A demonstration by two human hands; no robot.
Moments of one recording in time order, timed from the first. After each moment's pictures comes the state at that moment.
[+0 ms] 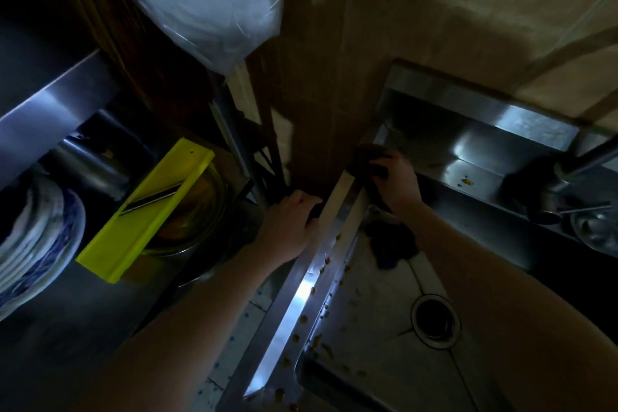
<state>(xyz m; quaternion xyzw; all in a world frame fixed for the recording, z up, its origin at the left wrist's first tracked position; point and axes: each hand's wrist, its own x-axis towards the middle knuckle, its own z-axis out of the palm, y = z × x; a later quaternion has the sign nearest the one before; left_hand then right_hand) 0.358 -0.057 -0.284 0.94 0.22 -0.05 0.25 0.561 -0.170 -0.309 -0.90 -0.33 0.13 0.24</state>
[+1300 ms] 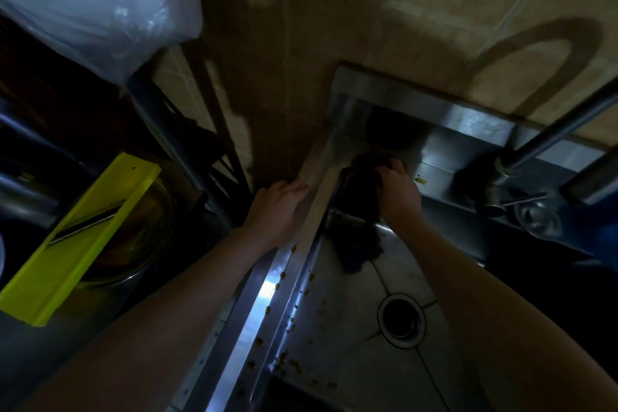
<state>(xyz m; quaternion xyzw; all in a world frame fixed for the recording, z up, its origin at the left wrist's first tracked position) 0.429 -0.064 -0.293 0.98 0.10 -0.02 0.18 0.594 -0.233 -0.307 -0.95 -0.26 0.07 0.12</state>
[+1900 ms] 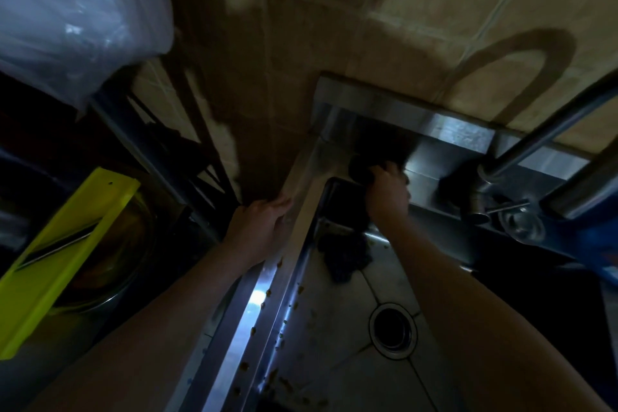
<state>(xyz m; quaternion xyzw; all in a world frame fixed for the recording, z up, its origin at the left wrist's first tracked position) 0.429 -0.057 -0.310 0.96 0.15 -0.03 0.22 0.608 -0.225 -0.306 -0.97 -0.18 0.06 0.15</state>
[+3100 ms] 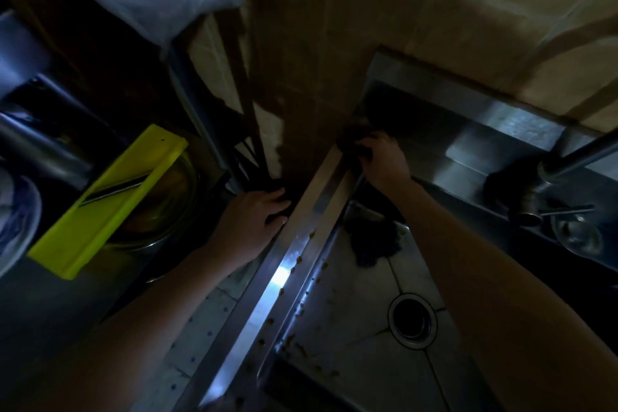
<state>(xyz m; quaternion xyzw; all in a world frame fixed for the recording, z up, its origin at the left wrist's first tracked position) 0.348 -0.051 -0.289 0.95 0.21 0.01 0.25 0.604 -0.163 -0.313 -0.90 -0.38 0.13 0.17</state>
